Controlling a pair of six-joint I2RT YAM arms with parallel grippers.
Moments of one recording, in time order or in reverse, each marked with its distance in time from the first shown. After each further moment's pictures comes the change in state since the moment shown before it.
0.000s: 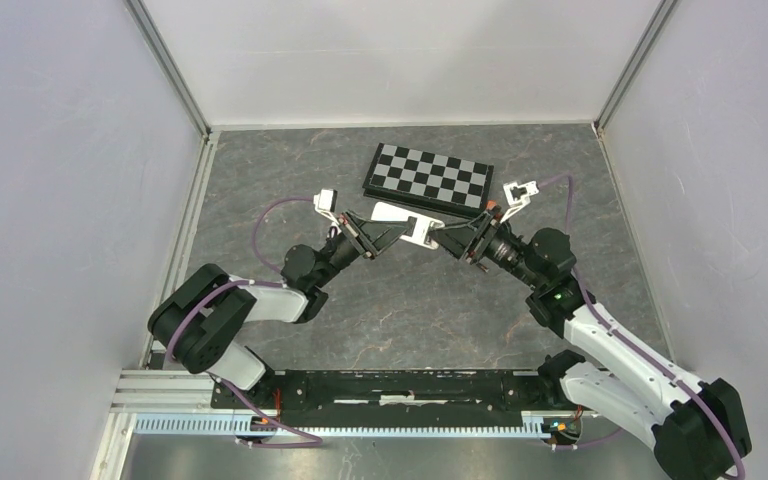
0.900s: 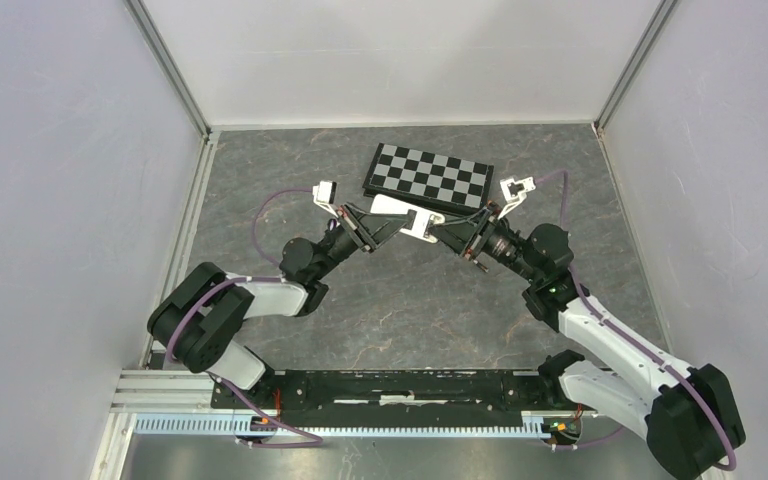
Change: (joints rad) left arm 0.025 0.000 0.046 -0.006 0.060 0.004; right arm -0.032 0.069 -0.006 0.102 -0.087 -0.016
